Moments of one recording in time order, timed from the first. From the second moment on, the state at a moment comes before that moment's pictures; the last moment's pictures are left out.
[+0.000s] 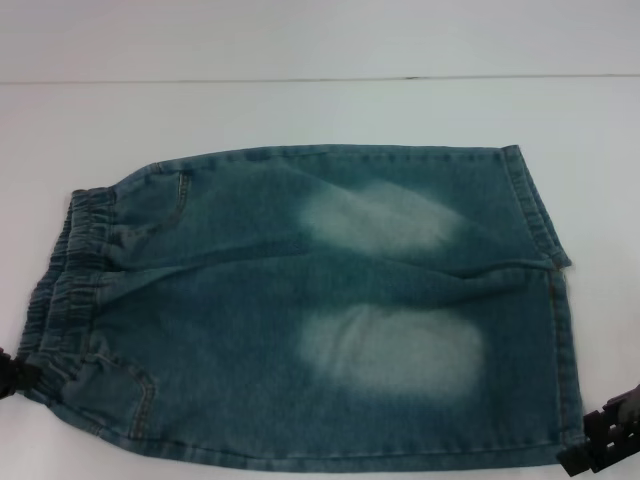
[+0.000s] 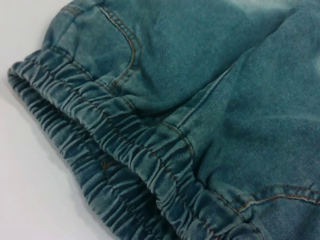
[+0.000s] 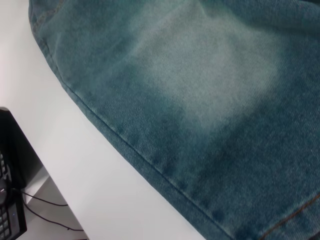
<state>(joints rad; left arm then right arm) -0.42 -2.07 0.52 1.09 2.67 1.67 -1.66 0.53 2.08 -0.70 -0.95 -2.71 -1.87 2.01</state>
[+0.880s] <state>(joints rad) -0.43 -2.07 0.52 1.09 2.67 1.67 -1.66 0.54 2.08 -0.71 -0.93 -2.71 -1.84 2.02</state>
